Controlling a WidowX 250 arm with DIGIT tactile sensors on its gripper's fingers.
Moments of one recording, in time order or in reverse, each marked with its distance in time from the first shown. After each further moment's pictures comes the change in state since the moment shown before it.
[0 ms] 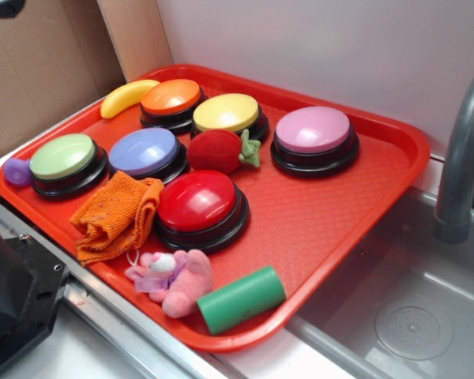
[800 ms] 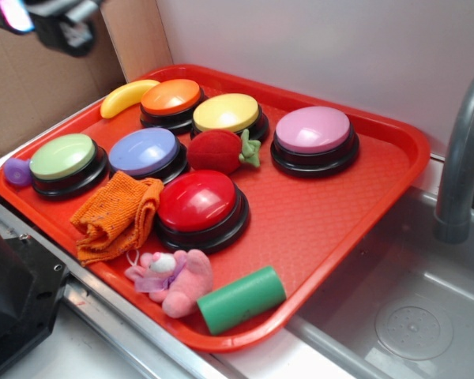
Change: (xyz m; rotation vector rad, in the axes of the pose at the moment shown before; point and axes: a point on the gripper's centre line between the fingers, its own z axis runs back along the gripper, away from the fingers) arm 0.039 0.002 -0.052 0.079 -0.014 0.087
